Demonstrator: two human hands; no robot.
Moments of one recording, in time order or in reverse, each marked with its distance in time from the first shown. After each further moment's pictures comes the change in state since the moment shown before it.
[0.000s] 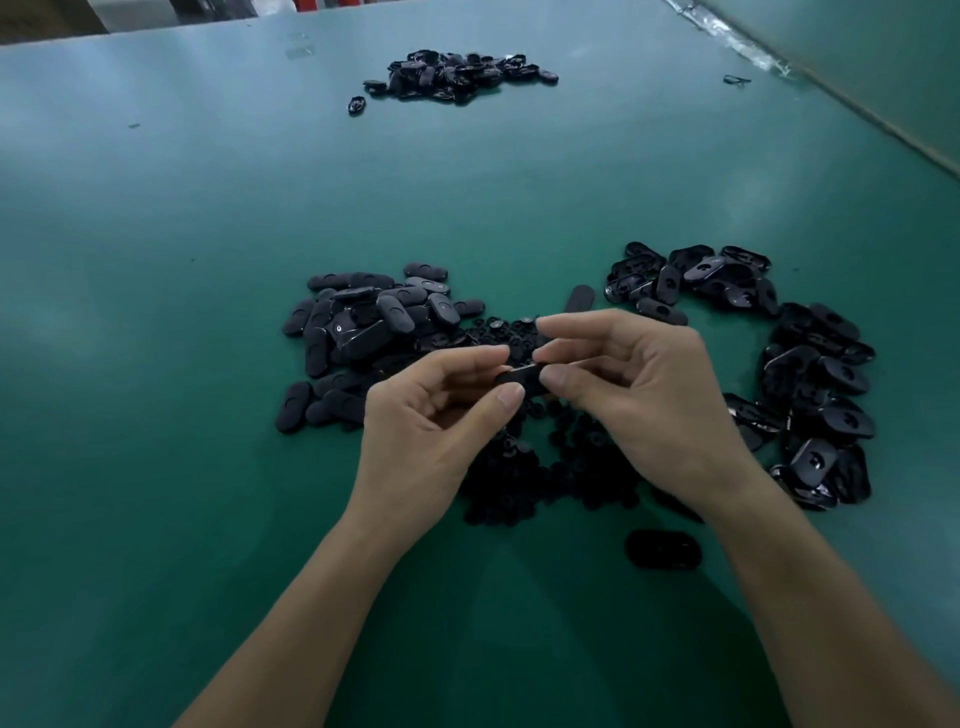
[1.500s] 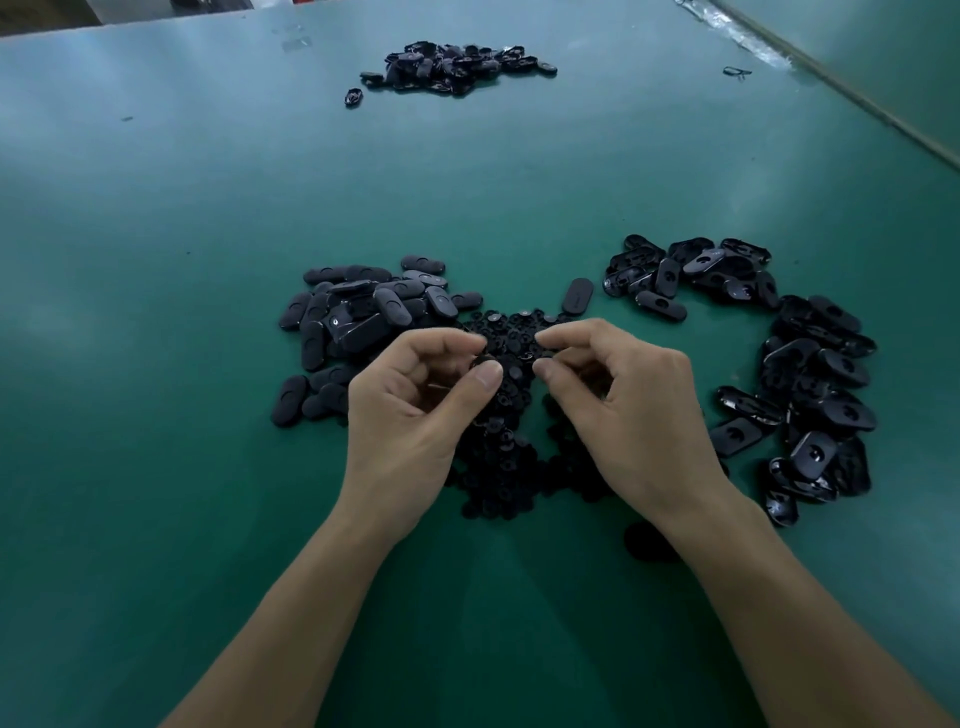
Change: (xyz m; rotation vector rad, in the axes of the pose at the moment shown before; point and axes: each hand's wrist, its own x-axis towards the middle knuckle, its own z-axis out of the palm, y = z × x) left_hand 0.004 -0.006 -0.003 -0.011 0.083 0.081; right_hand -0.009 0.010 0.015 -0.440 0.140 -0.149
